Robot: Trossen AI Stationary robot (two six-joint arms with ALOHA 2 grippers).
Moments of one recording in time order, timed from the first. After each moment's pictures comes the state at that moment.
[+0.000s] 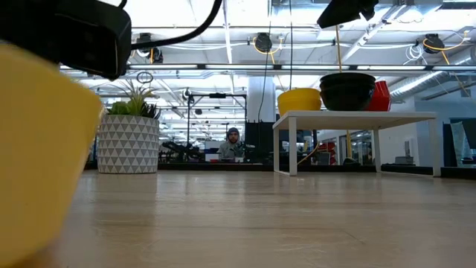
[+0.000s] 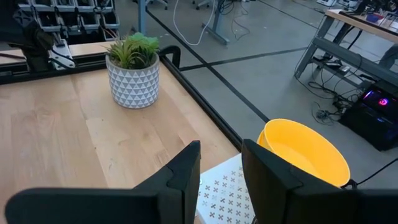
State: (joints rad) left arm -0.57 1.74 0.93 -0.16 0.22 -1.04; right arm -0.03 0.94 1.03 -0.52 0.57 0.08
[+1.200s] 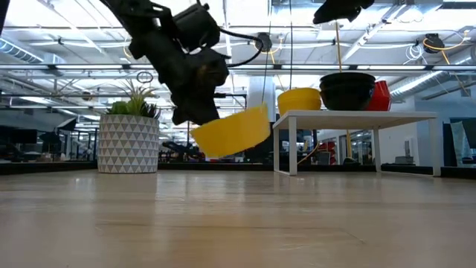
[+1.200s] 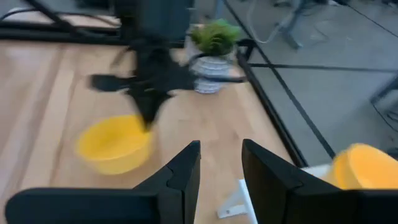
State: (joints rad) left arm 0.14 1.67 1.01 -0.24 0.19 -0.32; right arm -0.03 0.96 1.03 -0.52 0.27 -0.06
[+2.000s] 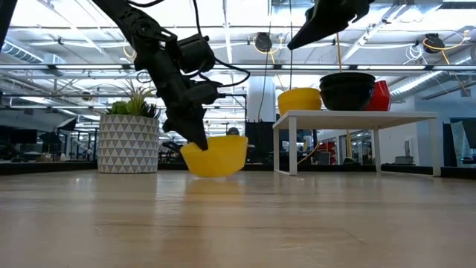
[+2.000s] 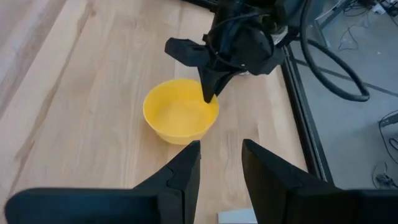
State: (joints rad) left arm 0.34 1.70 1.02 -0.33 0.13 -0.21; right arm 0.00 1.20 1.03 -0.43 0.23 -0.27
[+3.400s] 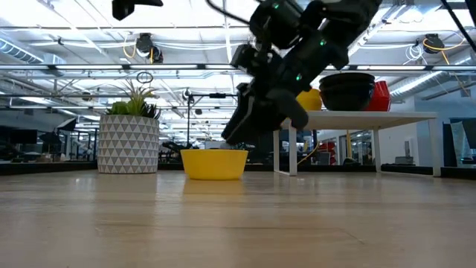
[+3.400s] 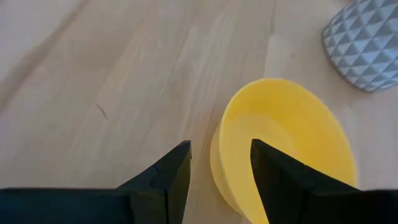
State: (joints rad) left arm 0.25 0.94 1.19 -0.66 0.09 -0.46; right arm 0.02 1.83 1.04 0.07 0.08 -0.42
